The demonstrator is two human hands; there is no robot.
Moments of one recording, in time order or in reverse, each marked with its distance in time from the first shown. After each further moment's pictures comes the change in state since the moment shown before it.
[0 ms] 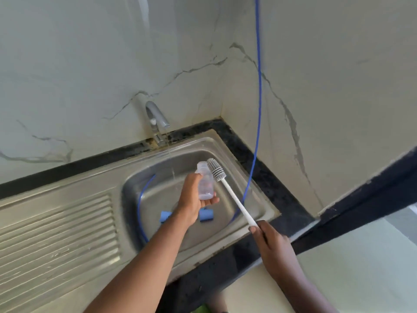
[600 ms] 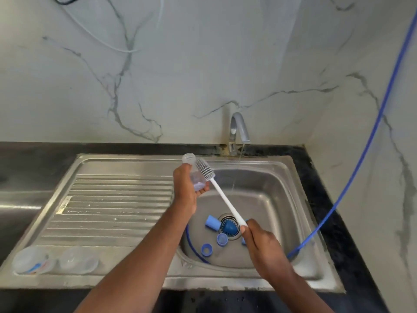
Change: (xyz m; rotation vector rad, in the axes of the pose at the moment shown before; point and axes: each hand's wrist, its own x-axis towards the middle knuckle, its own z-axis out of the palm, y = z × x) left_hand -0.019 0.080 -0.108 -0.272 0.559 0.388; right_hand 0.089 -0.094 0.065 -0.109 -0.380 -0.505
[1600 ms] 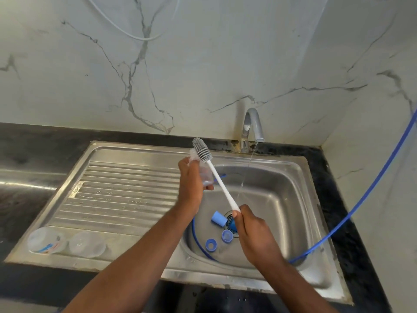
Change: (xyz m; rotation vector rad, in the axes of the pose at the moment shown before) left_hand -0.003 0.005 -0.007 0.153 0.101 0.159; right_hand 0.032 -0.036 0.005 -0.066 -0.078 -0.047
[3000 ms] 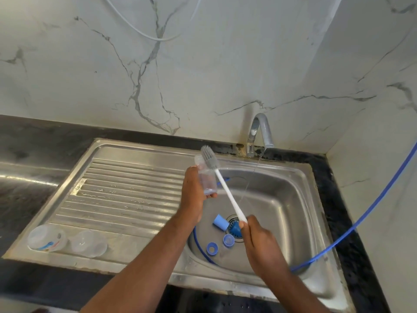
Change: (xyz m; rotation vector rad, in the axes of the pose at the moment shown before) left_hand -0.010 0.002 -0.017 -0.076 -0.044 -0.125; right_hand -0.006 0.011 0.011 -0.044 -0.003 -0.044
